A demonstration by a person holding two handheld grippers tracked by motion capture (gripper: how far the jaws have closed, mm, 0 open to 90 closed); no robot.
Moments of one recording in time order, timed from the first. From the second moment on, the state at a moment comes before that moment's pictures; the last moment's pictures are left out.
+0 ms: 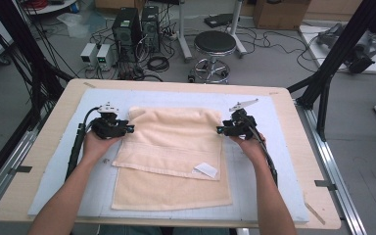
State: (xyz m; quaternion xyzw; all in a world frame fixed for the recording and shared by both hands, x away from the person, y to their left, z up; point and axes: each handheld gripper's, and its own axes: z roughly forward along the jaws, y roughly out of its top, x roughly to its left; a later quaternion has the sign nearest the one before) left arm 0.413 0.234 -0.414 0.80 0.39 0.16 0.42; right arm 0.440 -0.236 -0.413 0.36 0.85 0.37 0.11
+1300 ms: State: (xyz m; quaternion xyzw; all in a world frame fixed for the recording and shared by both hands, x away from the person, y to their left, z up) left arm 0.308 0.242 -0.440 0.85 0.30 0.14 0.40; right arm 0.319 -0.205 -0.435 0.20 0.90 0.38 0.06
